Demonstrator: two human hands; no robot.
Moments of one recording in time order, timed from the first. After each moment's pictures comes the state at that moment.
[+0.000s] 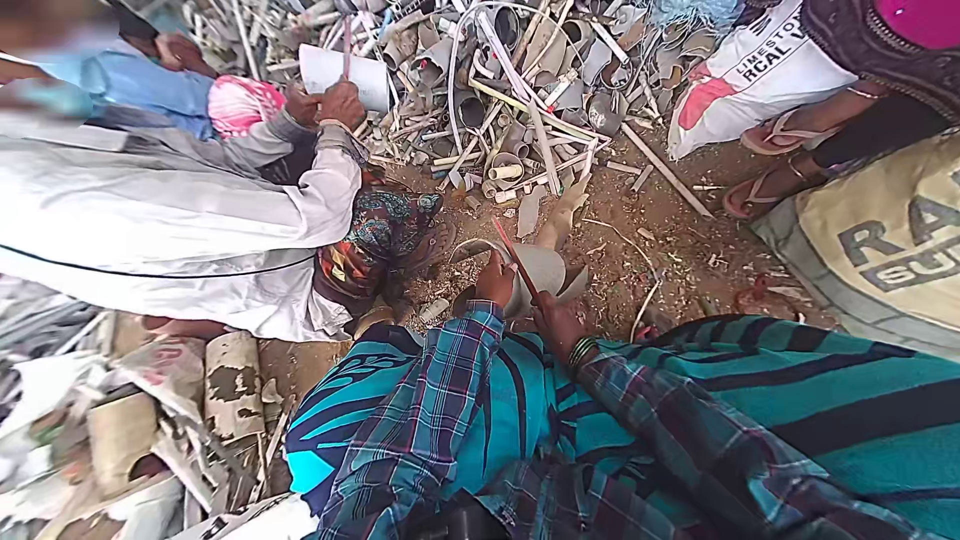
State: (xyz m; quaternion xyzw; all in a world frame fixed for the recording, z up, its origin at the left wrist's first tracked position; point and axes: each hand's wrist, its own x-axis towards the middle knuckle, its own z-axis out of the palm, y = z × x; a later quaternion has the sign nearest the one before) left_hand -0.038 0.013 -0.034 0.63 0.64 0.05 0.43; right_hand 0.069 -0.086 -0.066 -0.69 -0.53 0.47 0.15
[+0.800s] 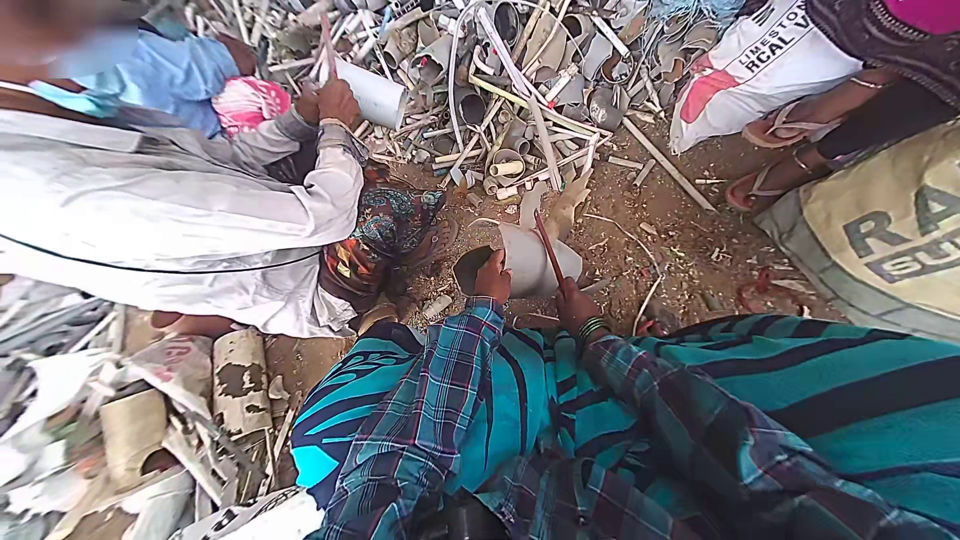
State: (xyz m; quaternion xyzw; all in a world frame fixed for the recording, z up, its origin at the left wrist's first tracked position) left_hand -0.048 0.009 -0.038 0.63 0.63 0.06 0.44; right_hand 0.085 -0.075 -0.074 -0.75 -0.45 0.47 0.09
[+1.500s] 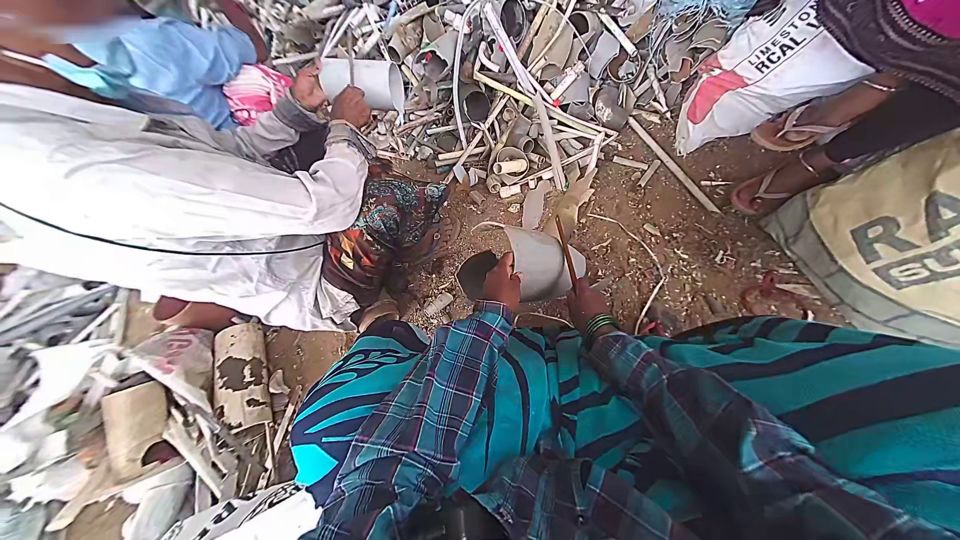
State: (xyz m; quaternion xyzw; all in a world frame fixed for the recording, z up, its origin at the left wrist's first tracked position) left_hand -0.041 -0.002 -0.033 0.64 0.63 0.03 0.44; right_hand 0.091 -0.072 -0.084 -0.77 -0.41 0.48 0.09
